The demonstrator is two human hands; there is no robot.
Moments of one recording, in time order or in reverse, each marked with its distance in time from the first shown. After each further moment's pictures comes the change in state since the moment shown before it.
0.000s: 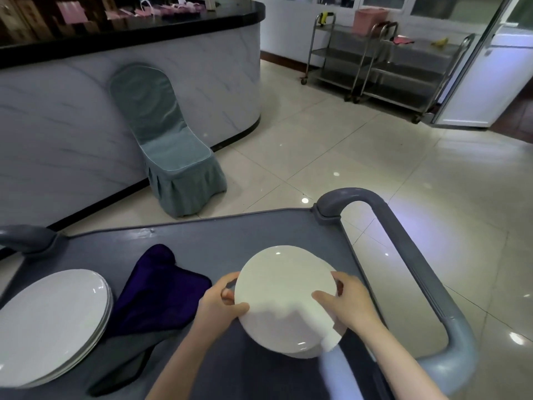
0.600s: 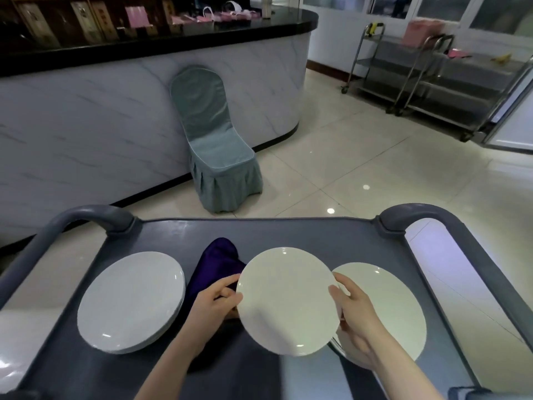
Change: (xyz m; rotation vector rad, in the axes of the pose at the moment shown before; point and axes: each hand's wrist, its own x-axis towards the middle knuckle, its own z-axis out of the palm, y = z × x) left_hand -0.031 -0.052 -0.132 -0.350 0.021 -0.040; right_hand -0.034 -0.084 0.101 0.692 -0.220 0.140
